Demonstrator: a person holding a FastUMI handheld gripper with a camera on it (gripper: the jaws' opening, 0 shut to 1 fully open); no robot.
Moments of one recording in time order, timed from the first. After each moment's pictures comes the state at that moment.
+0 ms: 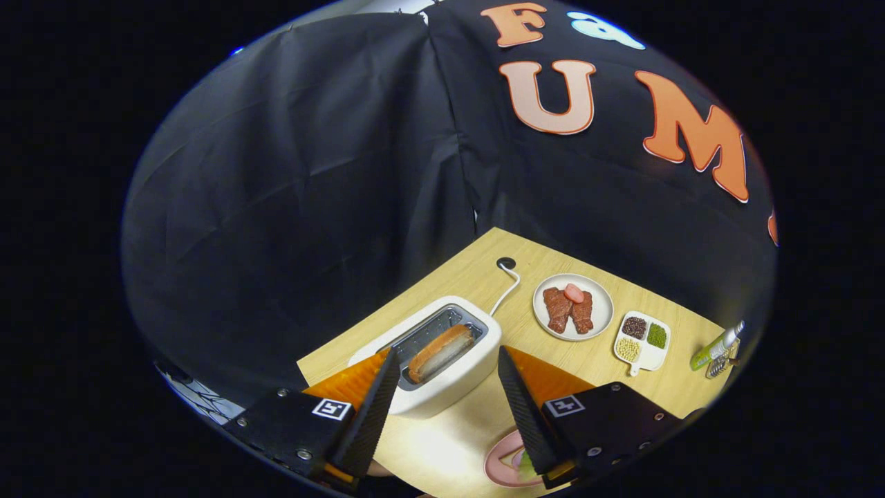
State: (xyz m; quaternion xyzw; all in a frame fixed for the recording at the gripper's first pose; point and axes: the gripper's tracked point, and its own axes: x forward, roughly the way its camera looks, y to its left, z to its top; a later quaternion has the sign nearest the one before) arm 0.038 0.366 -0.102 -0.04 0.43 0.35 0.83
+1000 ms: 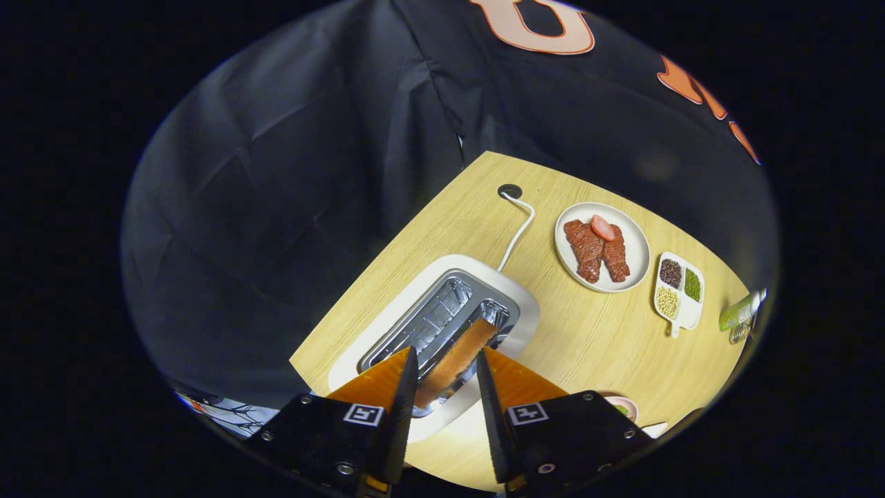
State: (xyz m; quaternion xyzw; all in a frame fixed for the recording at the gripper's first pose) arm 0.041 0.416 -0.184 -0.03 0.57 0.30 0.76
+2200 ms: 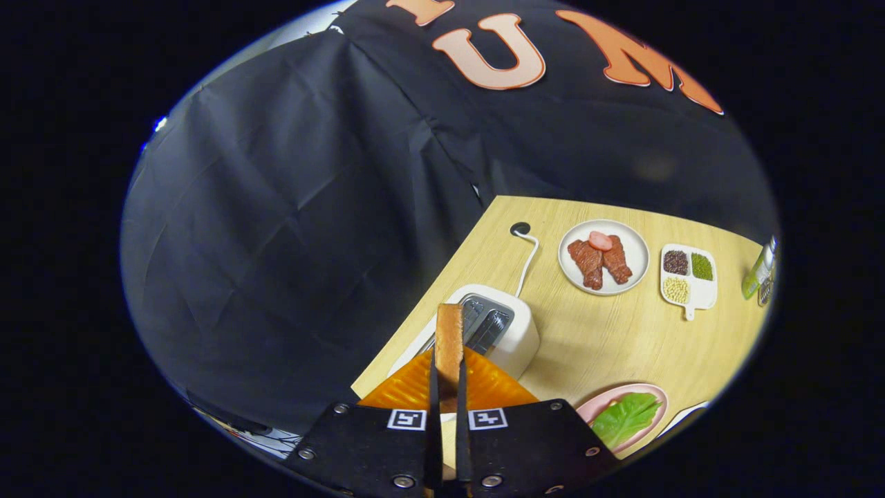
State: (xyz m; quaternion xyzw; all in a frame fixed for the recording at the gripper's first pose) arm 0.040 0.367 -0.092 0.13 0.48 0.33 0.80
